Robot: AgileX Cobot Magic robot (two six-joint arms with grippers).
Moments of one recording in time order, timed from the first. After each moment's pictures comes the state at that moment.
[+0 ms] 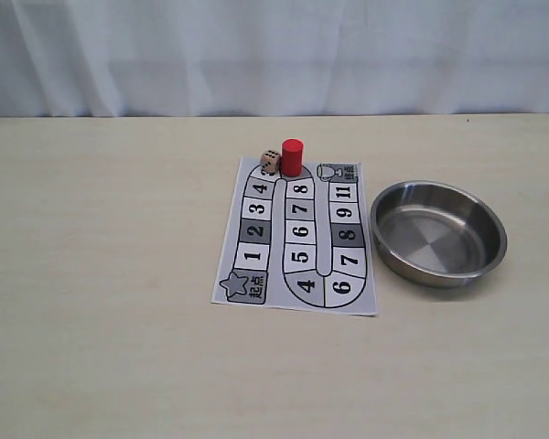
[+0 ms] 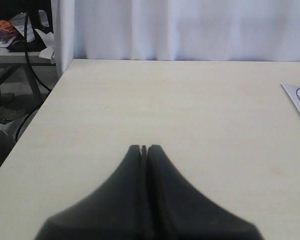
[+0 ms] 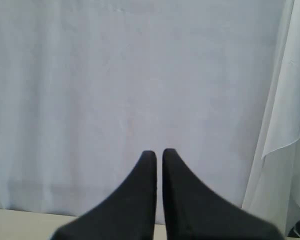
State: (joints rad) left arm 0.02 0.00 0.00 0.07 0.34 -0.05; right arm -0.03 0.00 -1.15 0.07 1.00 -0.14
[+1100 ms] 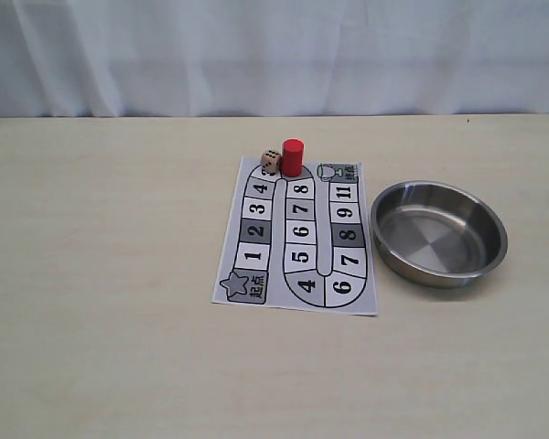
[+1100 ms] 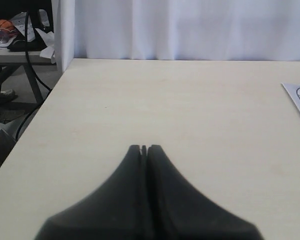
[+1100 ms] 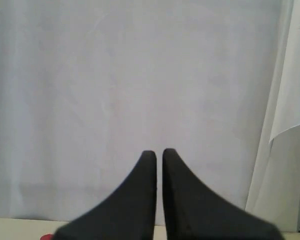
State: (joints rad) left arm 0.02 0.00 0.00 0.07 0.34 -0.05; right arm -0.03 0.00 -0.53 0.06 0.36 -0.14
